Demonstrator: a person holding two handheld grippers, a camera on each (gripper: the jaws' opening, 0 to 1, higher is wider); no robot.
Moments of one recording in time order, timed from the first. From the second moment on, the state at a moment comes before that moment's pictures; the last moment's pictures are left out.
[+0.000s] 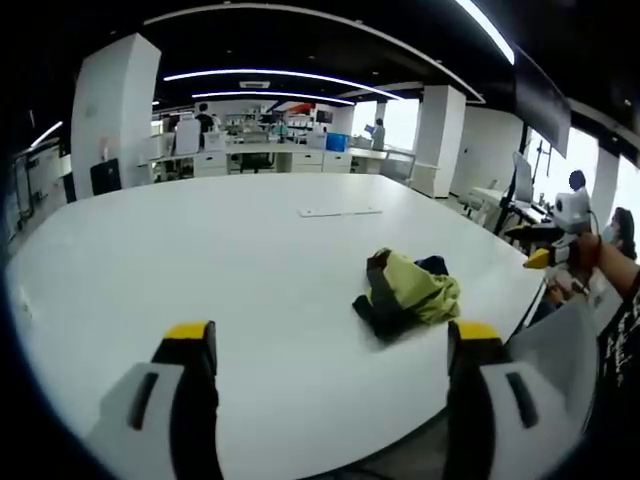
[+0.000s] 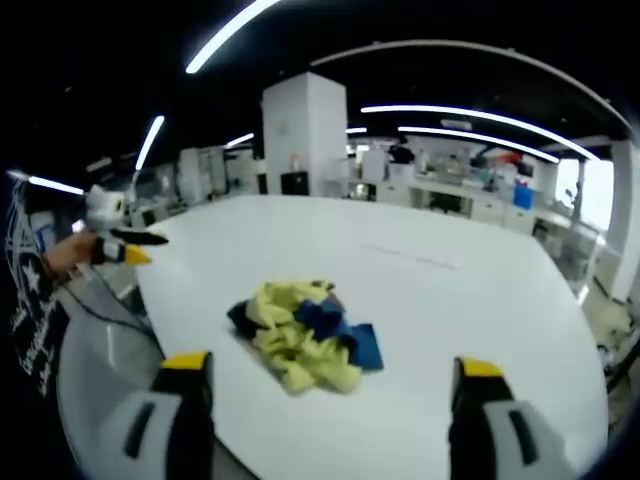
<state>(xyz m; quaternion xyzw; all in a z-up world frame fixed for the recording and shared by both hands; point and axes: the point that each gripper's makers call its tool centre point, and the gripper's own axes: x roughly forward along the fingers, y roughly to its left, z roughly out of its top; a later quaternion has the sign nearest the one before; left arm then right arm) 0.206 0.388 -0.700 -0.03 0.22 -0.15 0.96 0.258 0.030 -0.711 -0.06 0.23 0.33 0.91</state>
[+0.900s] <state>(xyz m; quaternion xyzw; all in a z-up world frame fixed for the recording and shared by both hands) 0.209 0.383 -0.701 -0.02 0.22 -0.15 0.96 0.260 0.026 -0.712 -0.06 0.23 0.33 0.91</state>
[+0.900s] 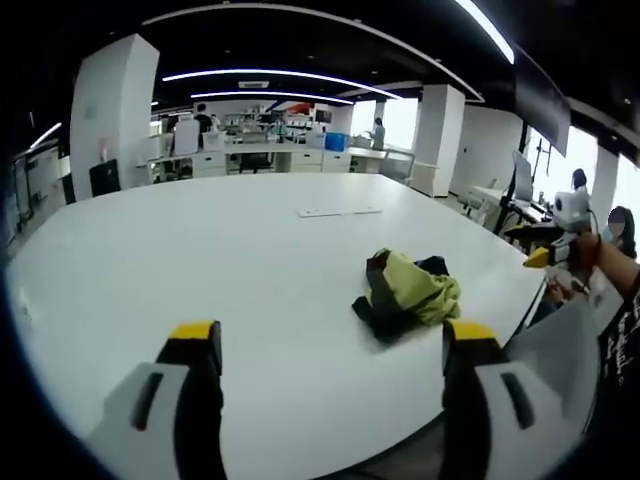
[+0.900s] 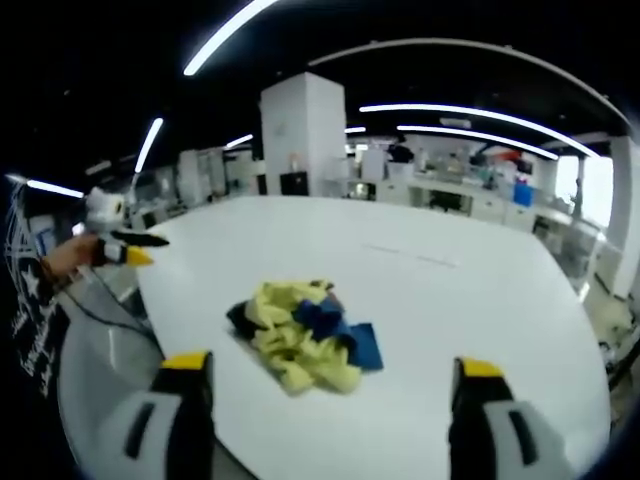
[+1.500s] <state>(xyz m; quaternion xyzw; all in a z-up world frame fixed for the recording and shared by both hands) 0.233 0.356 -0.705 0.00 0.23 -0.22 0.95 0.283 0.030 -0.713 -0.06 0.22 0.33 0.91</state>
